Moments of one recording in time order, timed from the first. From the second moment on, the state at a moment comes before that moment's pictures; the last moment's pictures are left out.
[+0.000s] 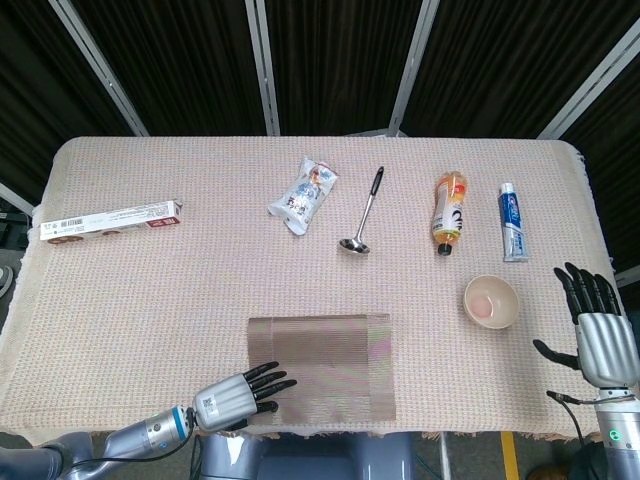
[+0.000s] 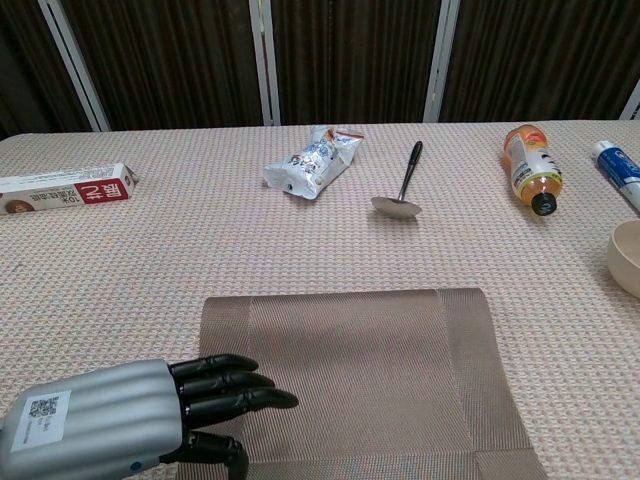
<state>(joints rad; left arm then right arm) -0.57 -1.67 0.28 -1.22 2.04 1.20 -0.03 0.13 -1.10 0.09 -1.63 -1.45 1.47 0.01</state>
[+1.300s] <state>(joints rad) -0.59 -1.68 0.28 -1.25 1.98 1.17 -0.03 0.13 -1.10 0.10 -1.63 -1.47 1.47 0.01</state>
